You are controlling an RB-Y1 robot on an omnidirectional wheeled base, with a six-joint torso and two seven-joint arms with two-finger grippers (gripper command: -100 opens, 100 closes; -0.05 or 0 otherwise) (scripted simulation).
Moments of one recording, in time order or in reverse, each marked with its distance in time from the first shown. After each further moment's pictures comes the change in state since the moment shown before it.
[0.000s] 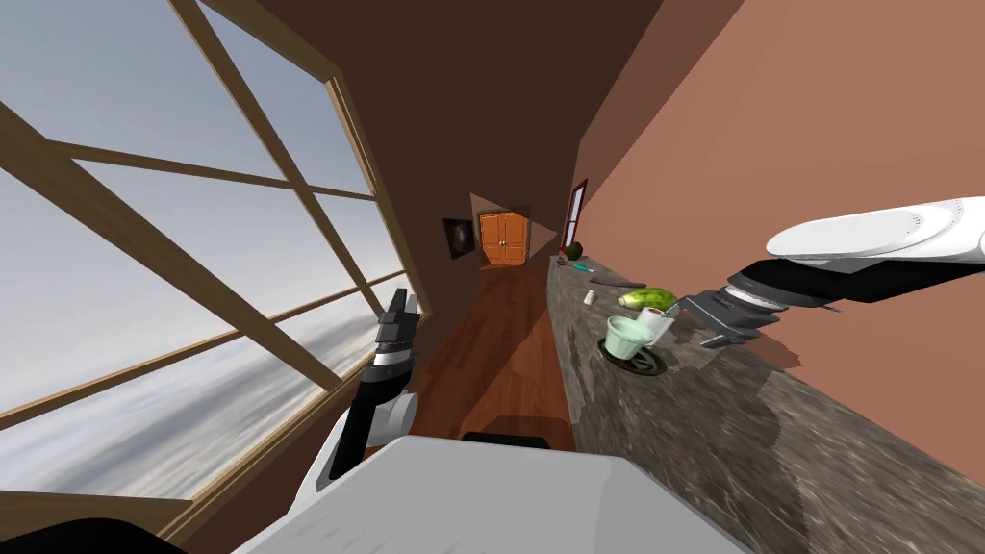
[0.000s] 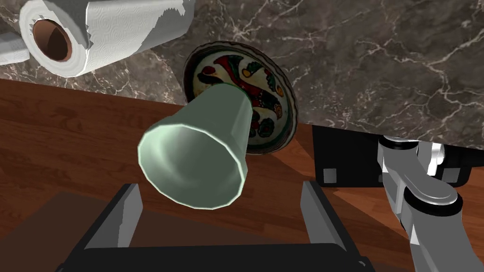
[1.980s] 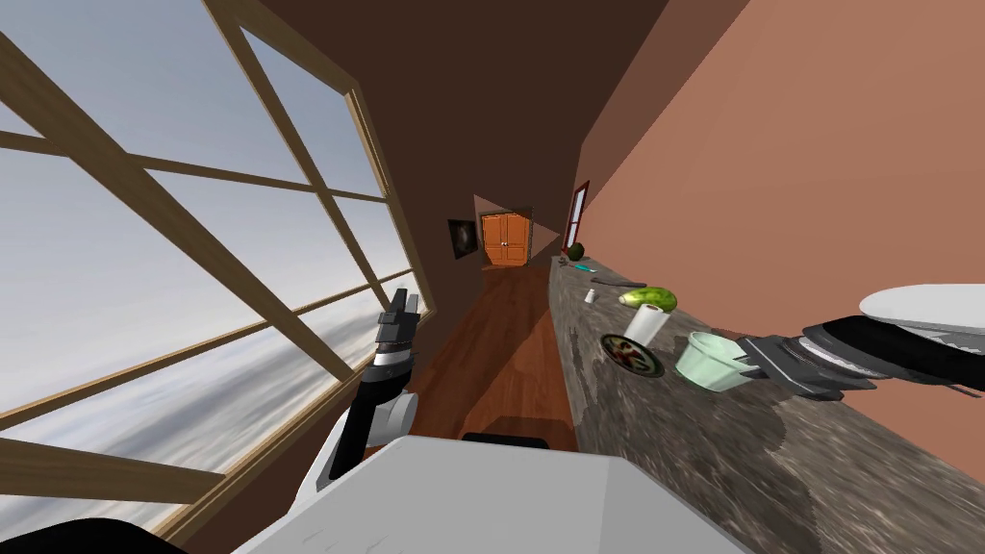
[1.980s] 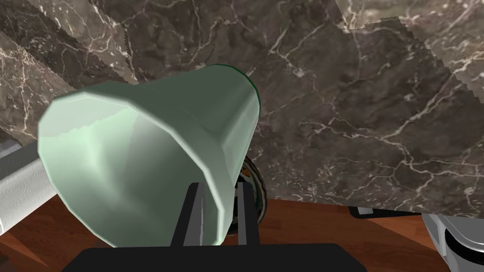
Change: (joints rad) left arm 0.000 0.000 0.000 0.000 0.000 0.000 0.000; right arm 0.105 0.227 0.080 0.070 0.062 0.195 0.049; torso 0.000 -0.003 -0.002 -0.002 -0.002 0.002
